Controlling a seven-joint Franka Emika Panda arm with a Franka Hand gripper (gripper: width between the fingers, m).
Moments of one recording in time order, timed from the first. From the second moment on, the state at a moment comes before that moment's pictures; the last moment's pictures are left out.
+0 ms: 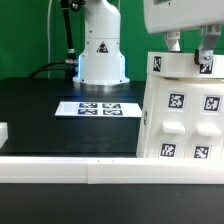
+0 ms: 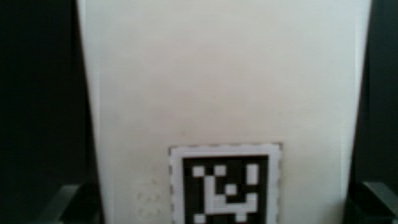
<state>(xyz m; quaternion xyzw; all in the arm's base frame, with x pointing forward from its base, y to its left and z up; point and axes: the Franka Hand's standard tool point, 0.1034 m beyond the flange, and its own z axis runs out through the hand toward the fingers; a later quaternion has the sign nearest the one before) 0.619 0.083 0.161 -0.78 0.62 -0.04 0.07</state>
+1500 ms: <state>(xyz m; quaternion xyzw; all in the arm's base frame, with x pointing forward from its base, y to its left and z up) 0.624 0.104 0.175 -0.86 0.51 -0.04 0.04</state>
